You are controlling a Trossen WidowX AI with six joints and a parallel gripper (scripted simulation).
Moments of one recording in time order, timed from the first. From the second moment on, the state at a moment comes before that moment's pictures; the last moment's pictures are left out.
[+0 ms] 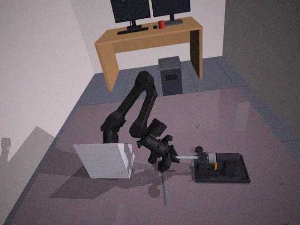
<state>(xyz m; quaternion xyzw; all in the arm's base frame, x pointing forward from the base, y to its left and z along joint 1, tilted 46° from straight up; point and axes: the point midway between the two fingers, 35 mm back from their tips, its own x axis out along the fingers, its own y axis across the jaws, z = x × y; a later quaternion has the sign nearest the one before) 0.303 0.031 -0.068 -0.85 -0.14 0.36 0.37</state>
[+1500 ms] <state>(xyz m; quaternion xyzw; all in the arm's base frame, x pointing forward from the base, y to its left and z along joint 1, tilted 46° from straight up) 0.320 0.031 -0.068 -0.85 -0.14 0.36 0.37</state>
